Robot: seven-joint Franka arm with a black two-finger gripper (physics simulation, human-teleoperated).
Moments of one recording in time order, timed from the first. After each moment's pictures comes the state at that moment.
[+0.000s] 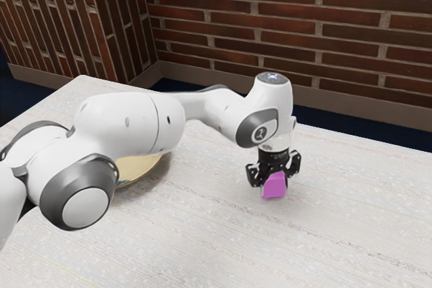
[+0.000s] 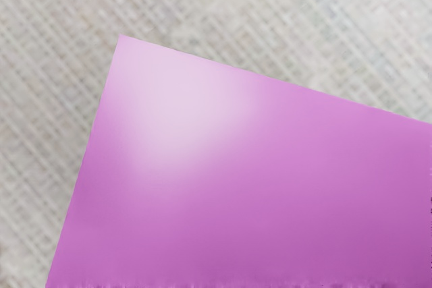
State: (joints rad) arm -0.43 0.84 0.05 -1.22 -0.03 2.04 -1.23
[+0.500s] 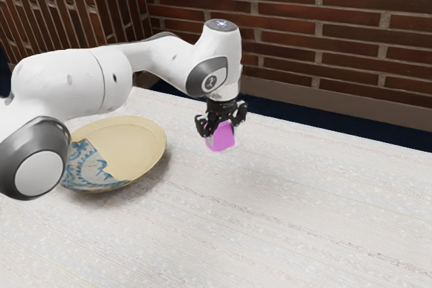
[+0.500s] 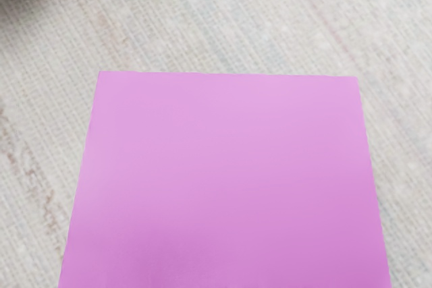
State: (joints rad) arm -0.34 0.59 0.13 -1.37 0.09 1.98 -1.27
